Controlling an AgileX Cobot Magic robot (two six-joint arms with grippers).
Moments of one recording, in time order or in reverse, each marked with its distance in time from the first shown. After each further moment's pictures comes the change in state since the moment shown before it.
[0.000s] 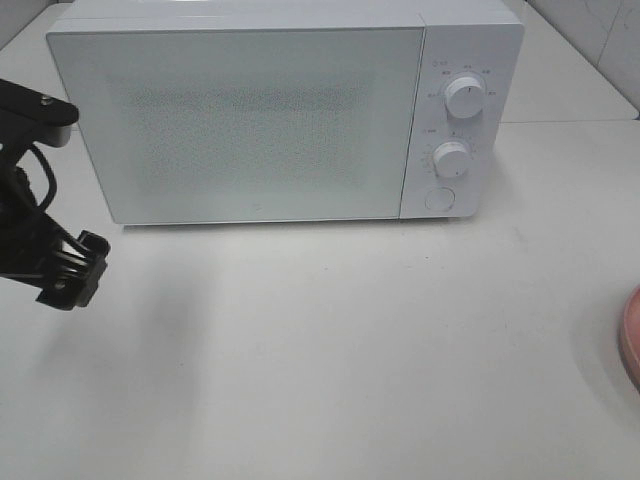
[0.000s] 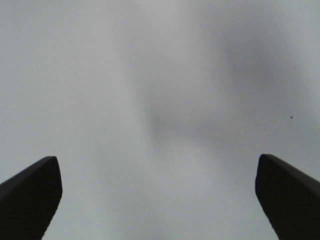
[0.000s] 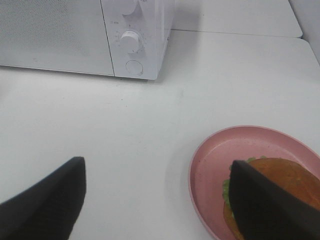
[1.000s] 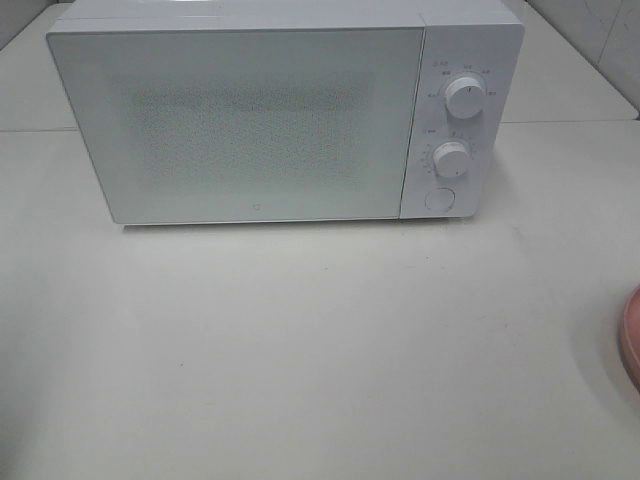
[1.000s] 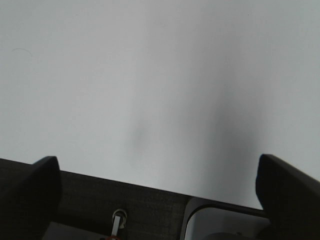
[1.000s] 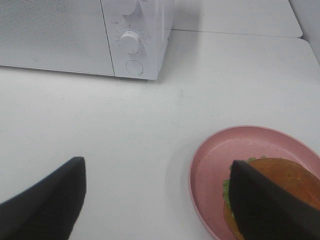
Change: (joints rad) left arm 0.620 -0.629 0.200 -0.290 0.254 0.334; right arm 0.000 0.000 0.000 0.001 0.000 0.000
